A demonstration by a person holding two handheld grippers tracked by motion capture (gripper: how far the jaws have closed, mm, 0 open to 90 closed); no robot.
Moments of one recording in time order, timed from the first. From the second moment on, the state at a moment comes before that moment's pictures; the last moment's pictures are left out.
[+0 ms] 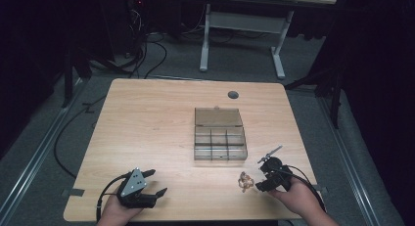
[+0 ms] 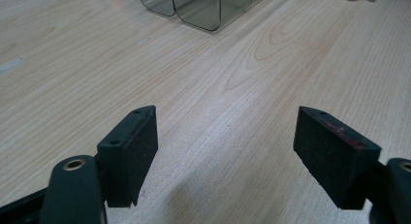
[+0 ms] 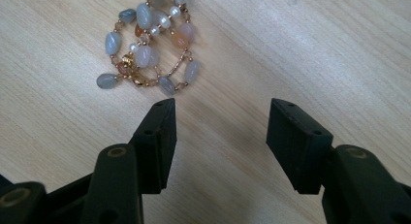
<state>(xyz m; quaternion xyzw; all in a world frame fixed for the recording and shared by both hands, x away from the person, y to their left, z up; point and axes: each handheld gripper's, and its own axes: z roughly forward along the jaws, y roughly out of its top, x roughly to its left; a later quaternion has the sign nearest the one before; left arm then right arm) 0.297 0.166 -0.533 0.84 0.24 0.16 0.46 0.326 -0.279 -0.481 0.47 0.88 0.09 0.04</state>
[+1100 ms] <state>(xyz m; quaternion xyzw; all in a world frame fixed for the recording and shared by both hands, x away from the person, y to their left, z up) 0.296 0.165 -0.533 0.84 0.24 0.16 0.46 0.347 -0.220 -0.491 0.43 0.90 0.06 0.02</state>
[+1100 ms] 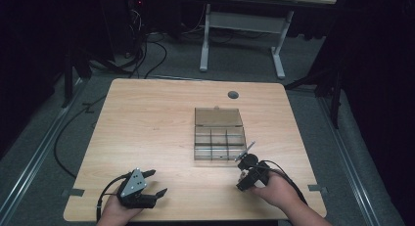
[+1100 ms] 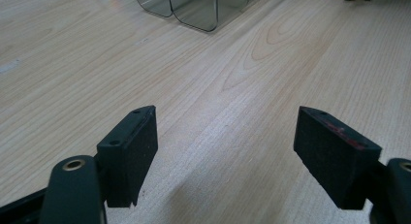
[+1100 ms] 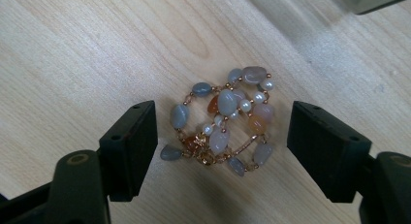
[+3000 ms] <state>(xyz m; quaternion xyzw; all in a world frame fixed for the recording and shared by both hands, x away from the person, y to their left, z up) 0.296 0.164 -0.533 0.84 0.24 0.16 0.46 0.359 -0.239 -0.447 0.43 0.90 0.06 0.01</state>
